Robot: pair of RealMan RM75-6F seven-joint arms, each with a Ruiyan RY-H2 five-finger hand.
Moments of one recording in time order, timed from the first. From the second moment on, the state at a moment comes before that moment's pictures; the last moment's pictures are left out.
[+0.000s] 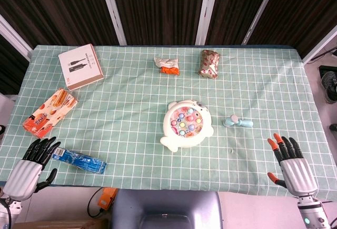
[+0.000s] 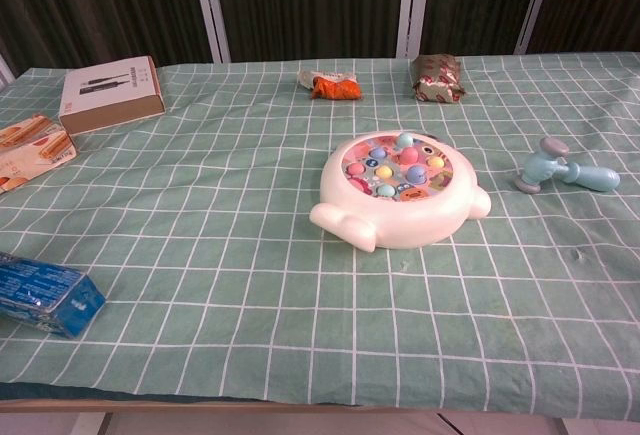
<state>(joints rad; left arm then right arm) -0.14 -1.11 0.07 -1.57 1.73 1.52 -0.03 0.06 -1.22 -0.04 -1.55 -1.59 1.51 -0.24</state>
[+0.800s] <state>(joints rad) -0.15 -1.09 0.08 -1.56 1.73 1.50 -0.06 0.41 -1.32 0.23 -1.34 -1.19 0.96 -0.19</state>
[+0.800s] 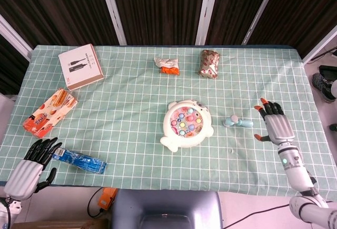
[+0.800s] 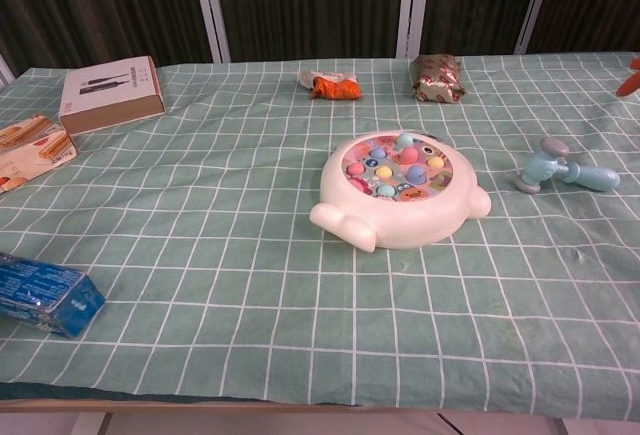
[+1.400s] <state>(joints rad) -0.15 -1.09 0.08 -1.56 1.74 1.50 -0.07 0.55 -1.51 0.21 -1.03 -1.20 0.82 0.00</state>
